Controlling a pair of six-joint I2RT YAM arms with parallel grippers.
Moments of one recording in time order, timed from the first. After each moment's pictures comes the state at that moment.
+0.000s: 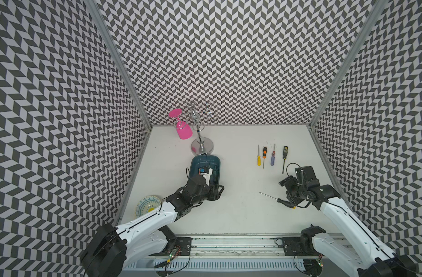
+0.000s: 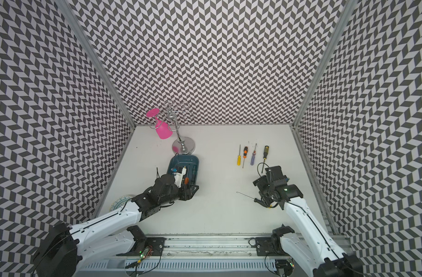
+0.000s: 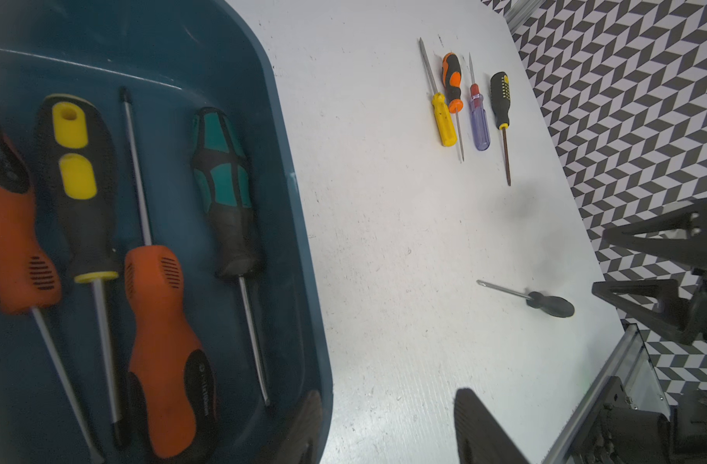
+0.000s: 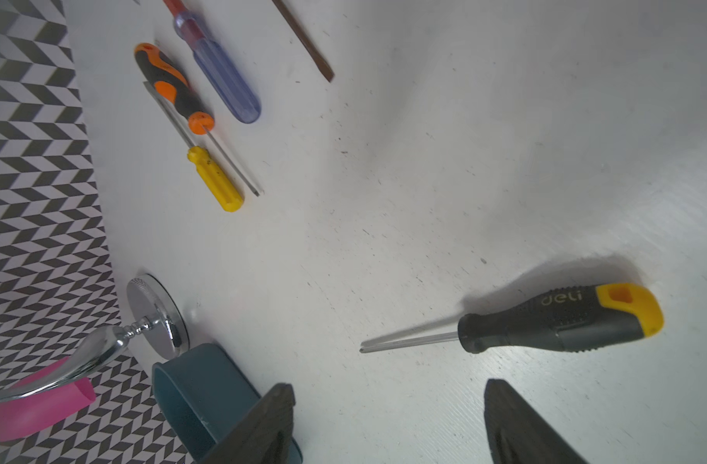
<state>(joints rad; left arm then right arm) -0.72 1.03 0.45 -0.02 0.13 -0.65 0.21 0.94 0.63 -0.76 -0.13 1.27</state>
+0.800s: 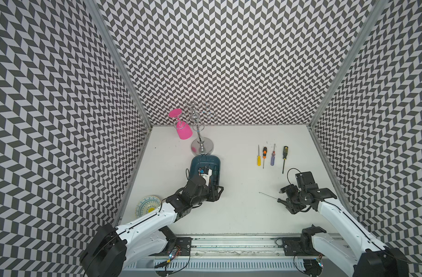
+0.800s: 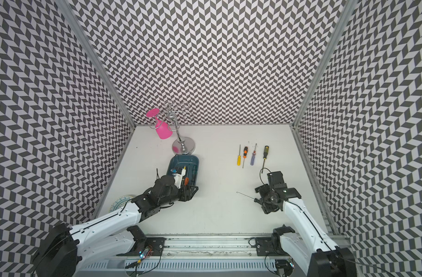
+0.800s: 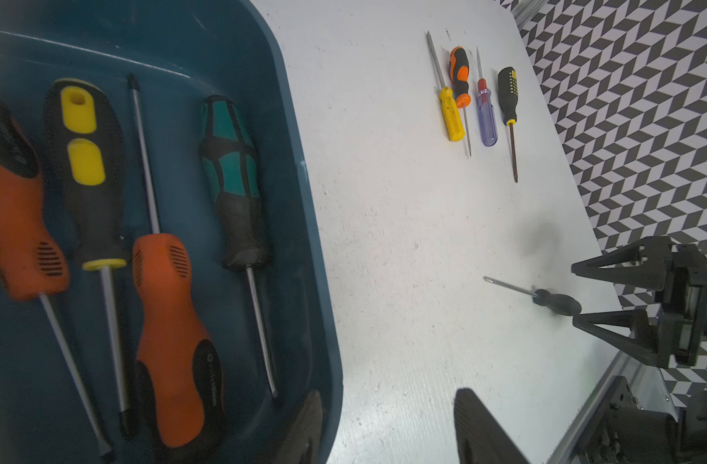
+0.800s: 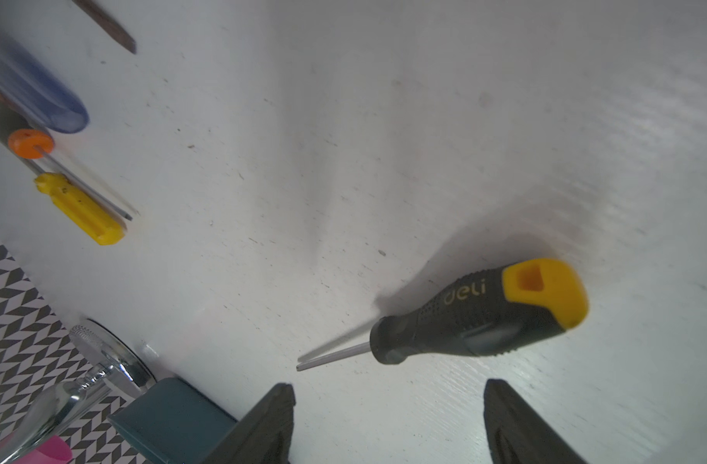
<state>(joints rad) -0.72 1.02 0.43 -0.02 0.12 -0.65 0.13 0.97 0.52 -0.75 -0.22 1.34</state>
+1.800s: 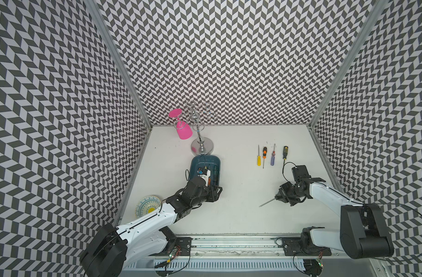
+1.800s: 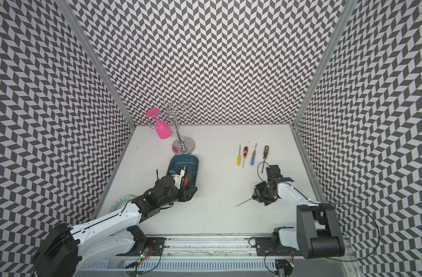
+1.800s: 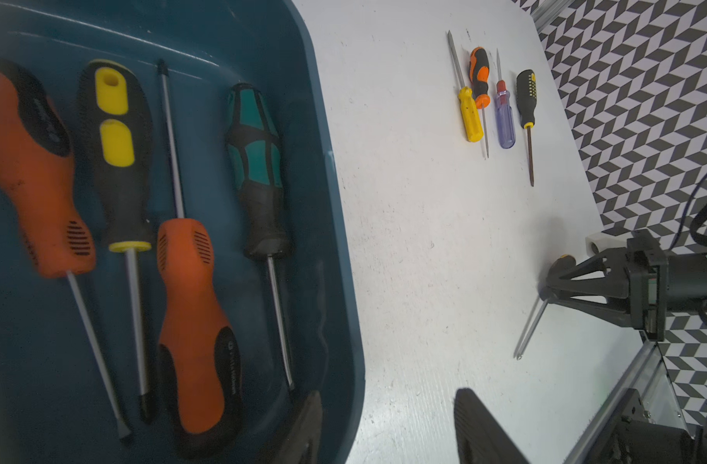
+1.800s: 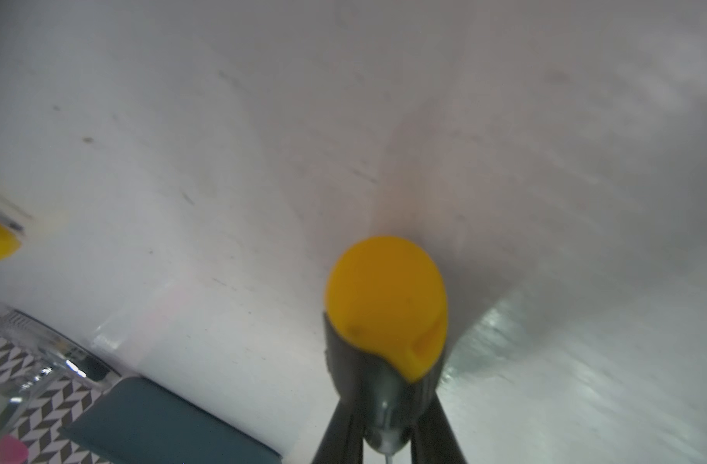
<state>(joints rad) -0.72 1.02 0.41 -0.02 0.09 -0.68 0.06 1.33 0.58 -0.59 -0.38 1.18</state>
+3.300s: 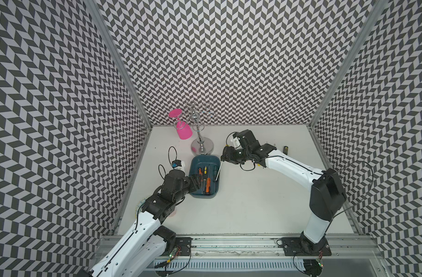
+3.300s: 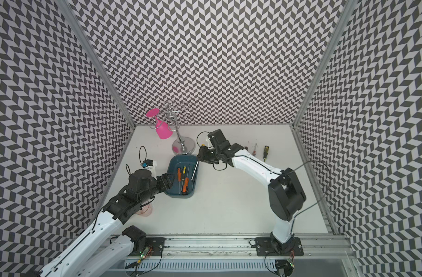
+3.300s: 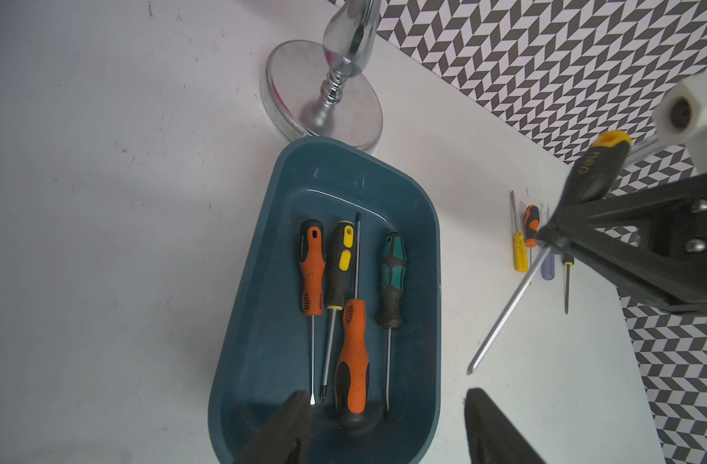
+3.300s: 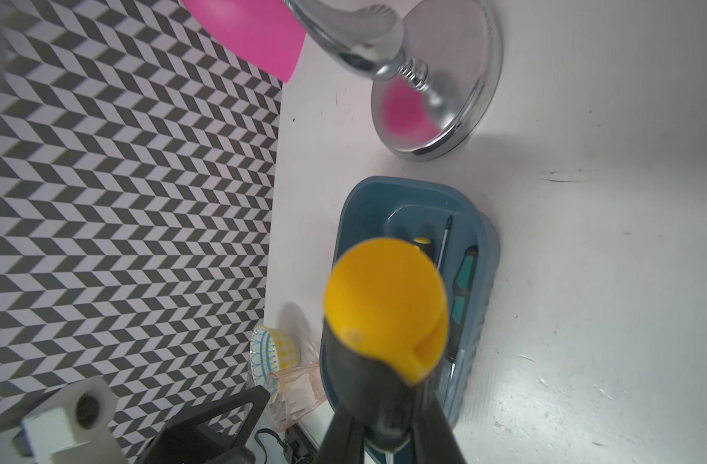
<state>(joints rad) -0.45 0.73 0.59 -0.46 -0.03 -0.68 0.69 1.84 1.52 -0.44 -0.36 0.78</state>
